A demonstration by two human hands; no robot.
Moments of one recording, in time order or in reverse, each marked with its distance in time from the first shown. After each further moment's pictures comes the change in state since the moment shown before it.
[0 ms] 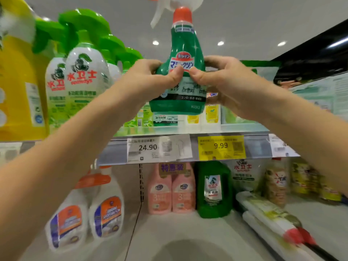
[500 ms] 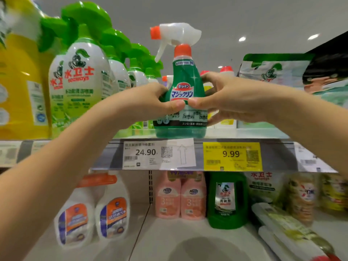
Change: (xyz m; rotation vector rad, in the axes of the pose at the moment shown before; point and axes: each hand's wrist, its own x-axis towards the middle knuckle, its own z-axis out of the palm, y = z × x) left_hand 0.010 -0.021 -0.002 0.688 -0.204 -0.206; right_hand 0.032 0.032 -0.016 -0.182 -0.275 0.205
